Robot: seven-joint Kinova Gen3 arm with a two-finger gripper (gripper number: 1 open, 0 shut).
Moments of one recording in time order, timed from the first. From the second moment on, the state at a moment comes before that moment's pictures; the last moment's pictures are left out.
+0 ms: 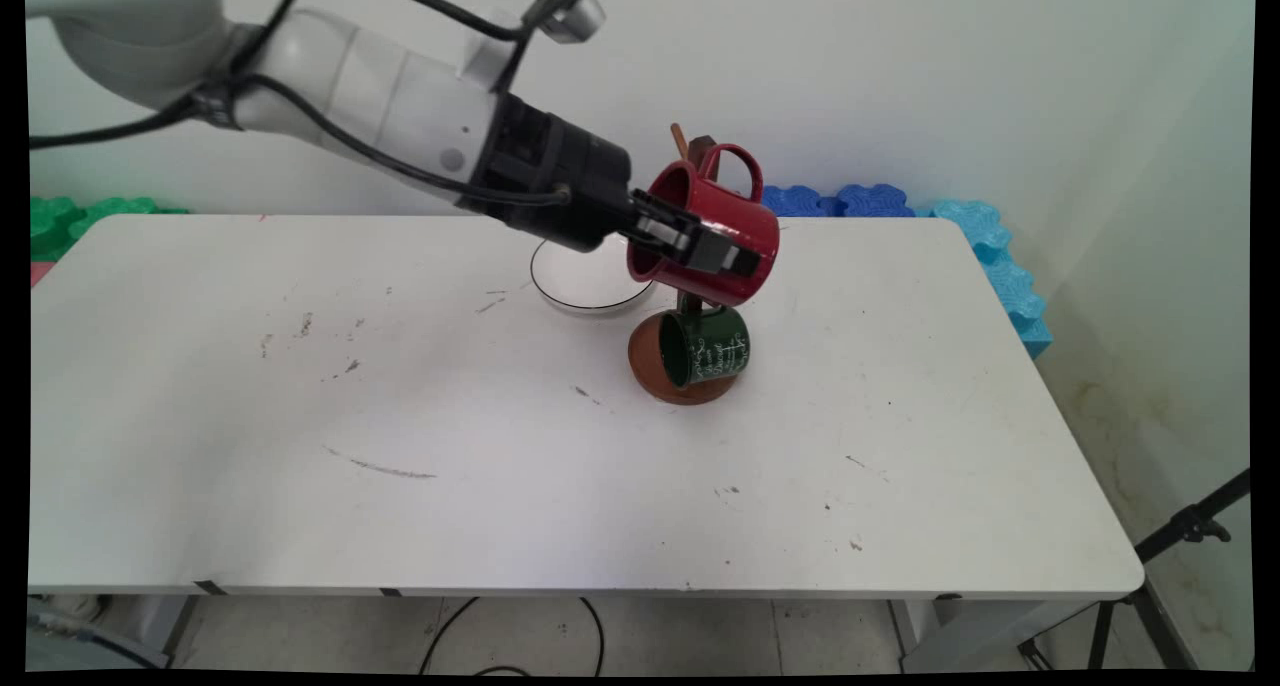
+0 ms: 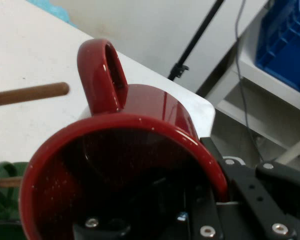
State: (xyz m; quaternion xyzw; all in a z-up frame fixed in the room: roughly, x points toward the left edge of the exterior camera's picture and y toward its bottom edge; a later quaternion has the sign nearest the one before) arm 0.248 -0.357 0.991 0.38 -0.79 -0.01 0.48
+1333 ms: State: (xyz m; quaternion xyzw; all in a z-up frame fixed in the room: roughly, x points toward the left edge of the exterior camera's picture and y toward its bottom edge) arm 0.388 -0.330 0.995 0.24 -0.94 0.00 0.26
